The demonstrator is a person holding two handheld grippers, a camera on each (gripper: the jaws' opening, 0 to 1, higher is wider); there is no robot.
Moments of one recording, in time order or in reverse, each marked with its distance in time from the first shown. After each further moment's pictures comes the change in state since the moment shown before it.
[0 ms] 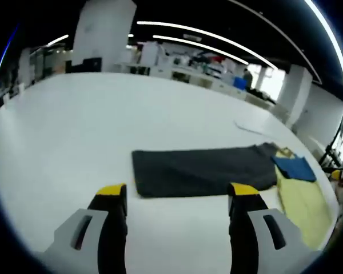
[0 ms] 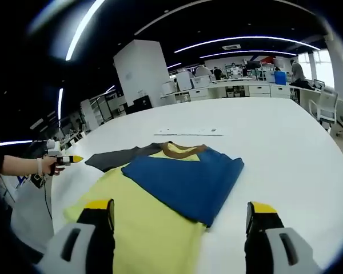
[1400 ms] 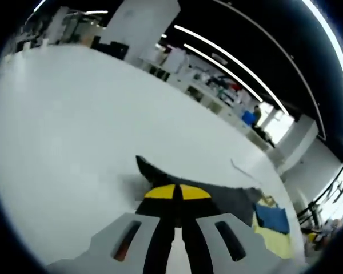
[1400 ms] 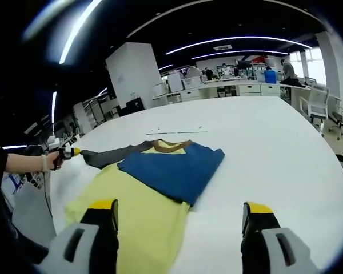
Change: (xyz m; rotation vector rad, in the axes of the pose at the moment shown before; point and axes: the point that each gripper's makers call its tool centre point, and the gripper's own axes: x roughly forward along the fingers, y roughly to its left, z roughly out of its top) left arm 0.015 -0.030 0.053 -0.312 -0.113 -0.116; right arm -0.037 -0.014 -0.012 0.029 -0.013 -0.046
